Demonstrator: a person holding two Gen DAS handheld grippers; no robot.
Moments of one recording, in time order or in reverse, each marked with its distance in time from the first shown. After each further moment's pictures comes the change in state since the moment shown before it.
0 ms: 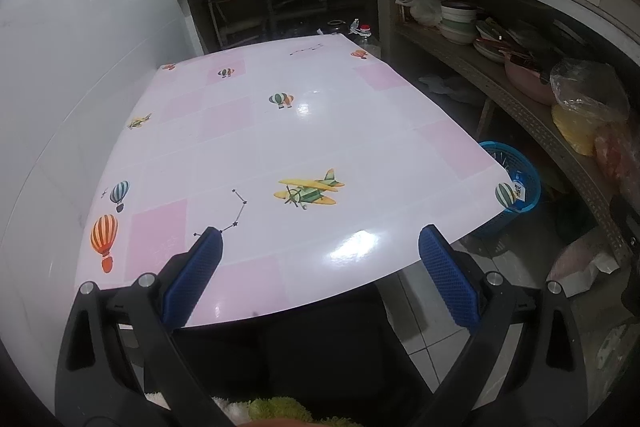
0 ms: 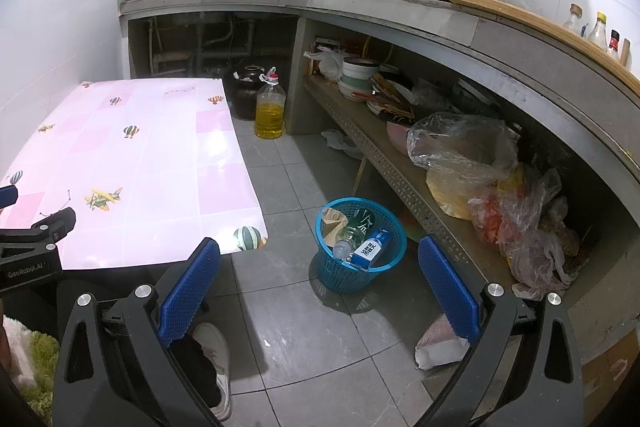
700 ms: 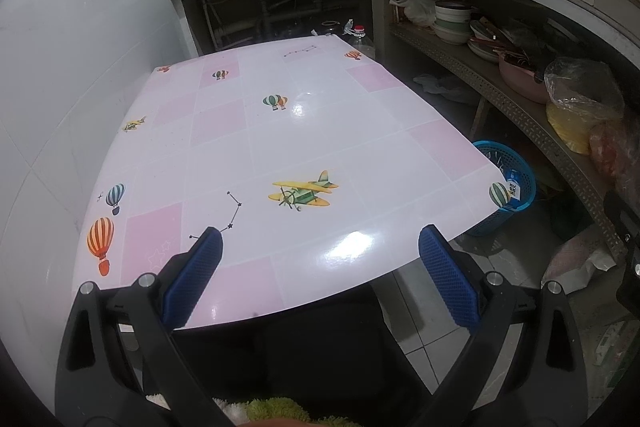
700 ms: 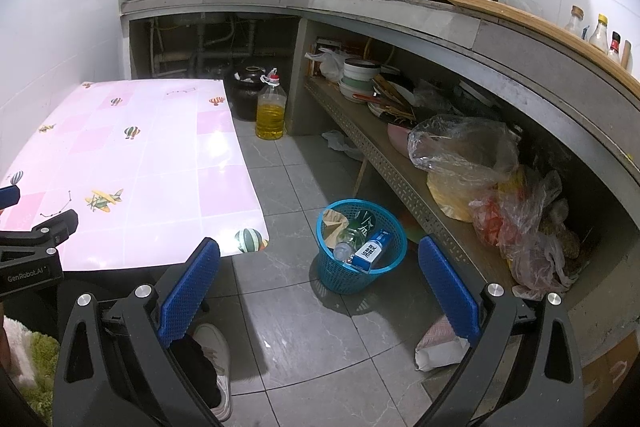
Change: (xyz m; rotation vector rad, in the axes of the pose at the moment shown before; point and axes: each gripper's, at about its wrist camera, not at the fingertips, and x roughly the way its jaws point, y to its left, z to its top) left arm -0.001 -0.003 0.002 0.007 -0.002 -0.017; right arm 0.002 0.001 0.001 -0.006 -0.001 0.001
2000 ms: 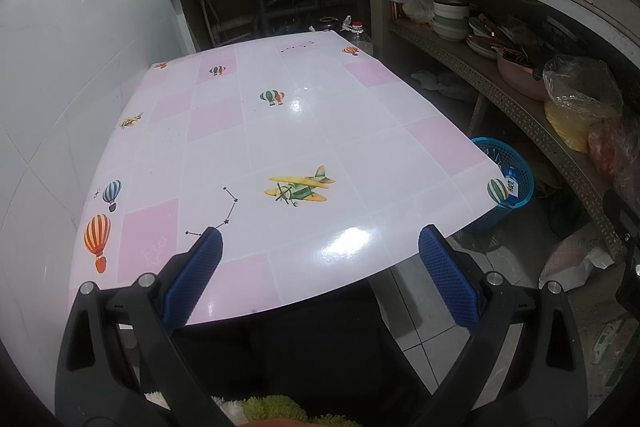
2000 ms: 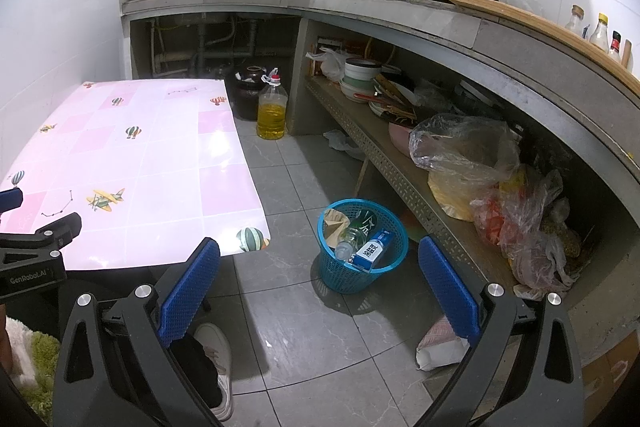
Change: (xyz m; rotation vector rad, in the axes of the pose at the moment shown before) left arm 0.003 -0.001 -0.004 0.003 0.011 -0.010; right arm 0.001 0.000 0.000 -0.001 0.000 0.002
